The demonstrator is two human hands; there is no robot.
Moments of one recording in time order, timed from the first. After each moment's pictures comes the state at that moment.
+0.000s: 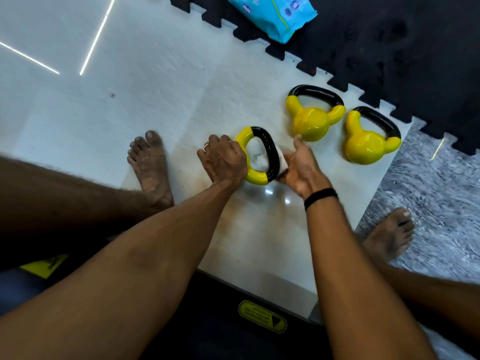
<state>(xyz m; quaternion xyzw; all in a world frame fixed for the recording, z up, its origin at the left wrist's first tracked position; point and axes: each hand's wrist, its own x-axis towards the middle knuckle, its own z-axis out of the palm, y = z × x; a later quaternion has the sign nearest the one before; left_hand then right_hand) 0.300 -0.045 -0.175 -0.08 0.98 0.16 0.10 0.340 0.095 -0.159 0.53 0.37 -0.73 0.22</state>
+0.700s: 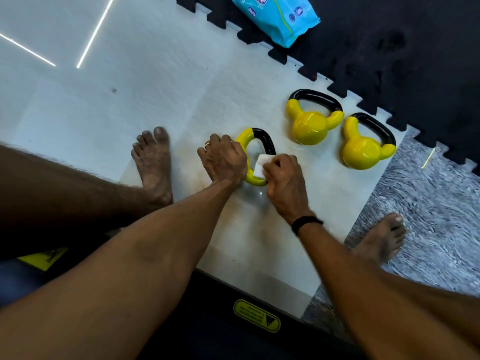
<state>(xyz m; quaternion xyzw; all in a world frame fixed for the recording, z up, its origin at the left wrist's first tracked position) 0.301 -0.046 -0.177 -0.07 0.98 0.15 0.09 0.390 0.071 -0.157 0.07 0.96 -0.26 0.01</state>
